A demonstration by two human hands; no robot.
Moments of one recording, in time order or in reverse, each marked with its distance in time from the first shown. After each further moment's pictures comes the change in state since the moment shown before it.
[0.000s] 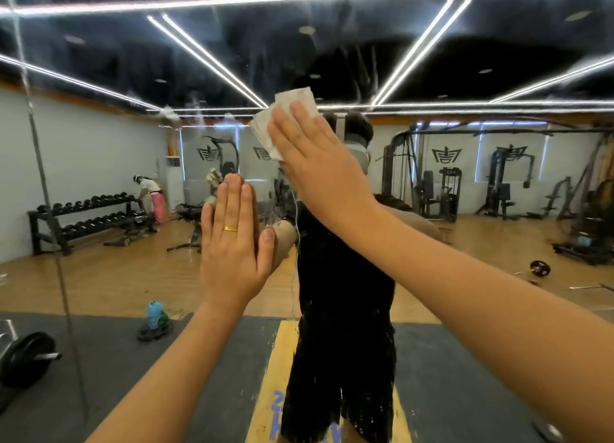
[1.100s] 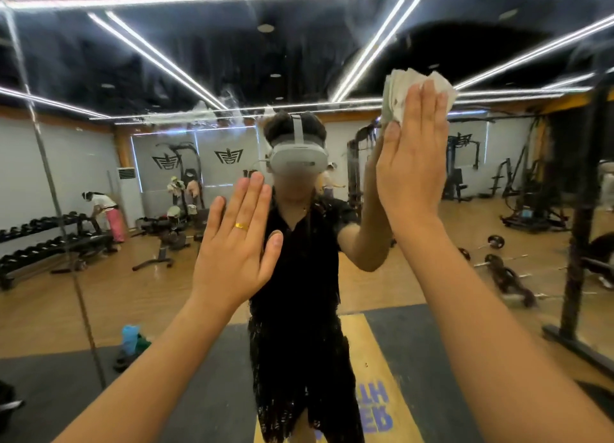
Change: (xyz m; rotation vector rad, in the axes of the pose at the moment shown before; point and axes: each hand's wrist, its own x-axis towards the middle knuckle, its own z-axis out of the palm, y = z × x) left_hand 0.002 -0.082 -0.020 0.038 -0.094 0.309; right_hand -0.015 -0.015 -0.023 0.115 0.085 0.902
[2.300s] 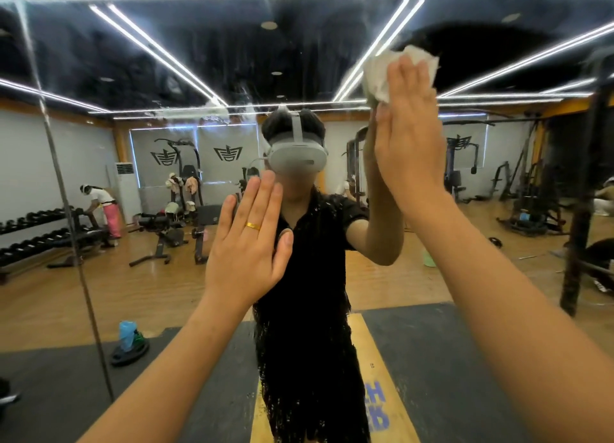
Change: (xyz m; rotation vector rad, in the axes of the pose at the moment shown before) left_hand -0.001 0.004 0.001 -0.019 0.041 -0.014; right_hand 0.022 -0.023 0.000 -0.006 -0.049 -0.242
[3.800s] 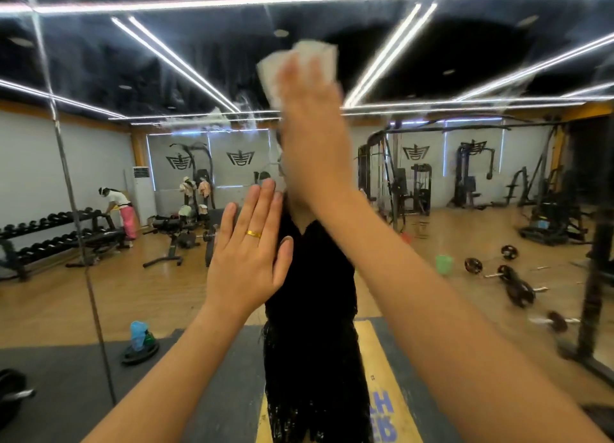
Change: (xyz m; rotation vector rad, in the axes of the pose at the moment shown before) left_hand 0.003 -0.003 0.002 0.028 0.006 0.001; right_hand 0.021 -0.087 0.042 0.090 0.045 -0.119
